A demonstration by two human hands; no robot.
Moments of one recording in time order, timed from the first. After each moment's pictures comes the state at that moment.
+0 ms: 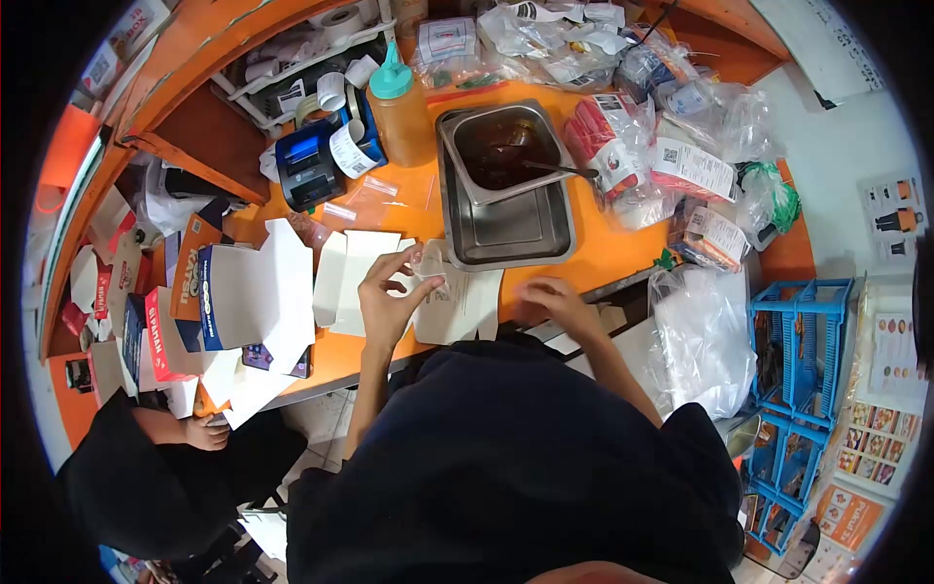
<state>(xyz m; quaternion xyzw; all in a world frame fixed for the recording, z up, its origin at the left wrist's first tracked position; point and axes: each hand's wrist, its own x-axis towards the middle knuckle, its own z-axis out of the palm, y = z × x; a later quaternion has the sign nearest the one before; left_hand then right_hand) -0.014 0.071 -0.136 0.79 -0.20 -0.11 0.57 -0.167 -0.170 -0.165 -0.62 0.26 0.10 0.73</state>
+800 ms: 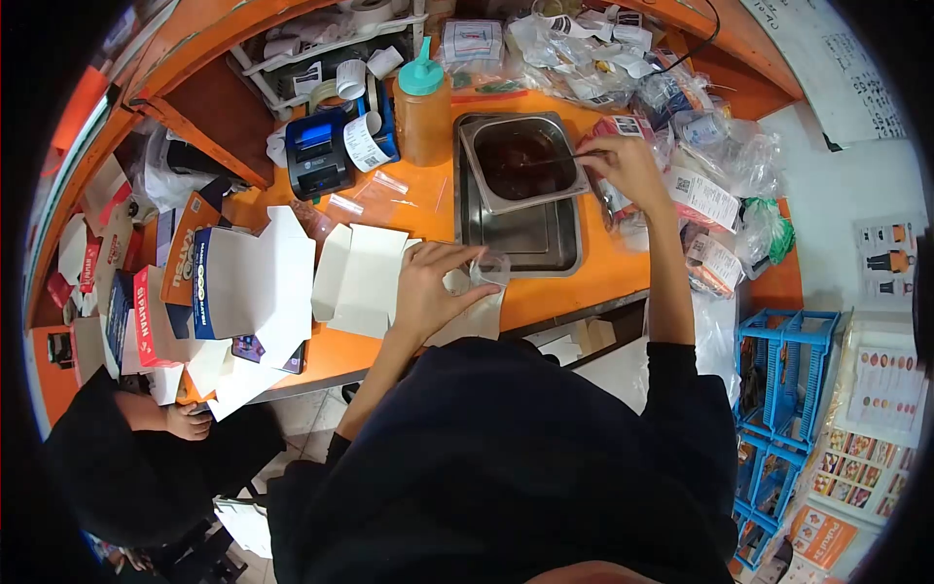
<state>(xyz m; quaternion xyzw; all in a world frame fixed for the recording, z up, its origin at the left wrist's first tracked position) -0.009 0.035 -0.118 0.82 -0.39 -0.01 0.42 -0.017 -0.311 -0.051 -0.96 0.03 -0.03 0.27</state>
